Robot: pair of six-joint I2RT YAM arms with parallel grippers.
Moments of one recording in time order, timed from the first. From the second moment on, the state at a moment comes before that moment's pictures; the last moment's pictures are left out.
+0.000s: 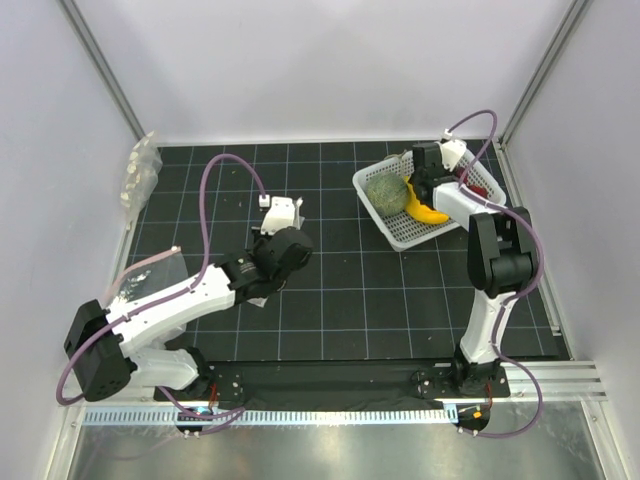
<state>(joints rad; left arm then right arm) -0.94 1.28 0.98 -0.53 -0.86 -0.49 0.18 1.95 1.36 -0.08 0.52 0.57</state>
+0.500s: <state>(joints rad) -0.94 1.24 0.98 -0.53 -0.85 -0.50 0.18 1.36 1.12 -0.02 0.40 0.61</state>
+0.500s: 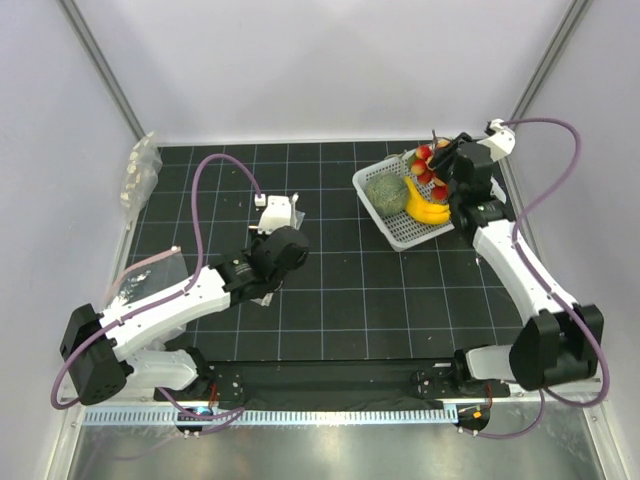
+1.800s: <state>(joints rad) -0.94 1.28 0.98 -0.51 -0.77 -0.48 0.21 1.25 0.86 -0.06 0.11 0.61</state>
